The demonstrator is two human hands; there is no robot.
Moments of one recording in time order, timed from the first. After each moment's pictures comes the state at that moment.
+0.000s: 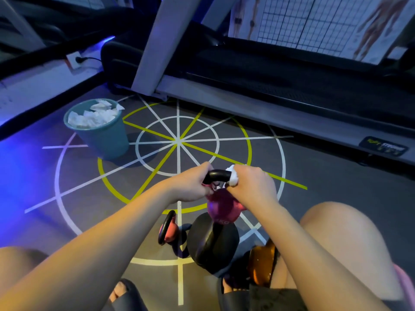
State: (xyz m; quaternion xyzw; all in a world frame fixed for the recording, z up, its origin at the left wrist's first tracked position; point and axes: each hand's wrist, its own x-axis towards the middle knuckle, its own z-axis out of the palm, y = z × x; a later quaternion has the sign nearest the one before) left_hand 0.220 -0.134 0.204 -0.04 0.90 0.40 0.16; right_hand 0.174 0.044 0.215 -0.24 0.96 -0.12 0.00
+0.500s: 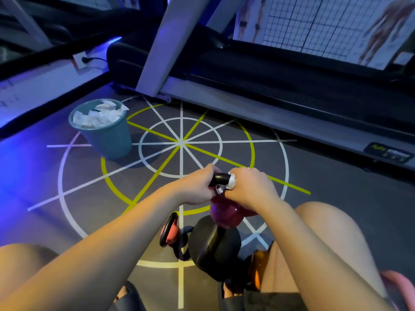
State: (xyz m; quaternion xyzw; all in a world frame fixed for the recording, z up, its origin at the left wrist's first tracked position) left_hand 0.215 -0.130 0.205 -0.03 0.91 0.37 0.17; right_hand 0.168 0.028 0.227 -0.27 0.95 -0.08 0.11
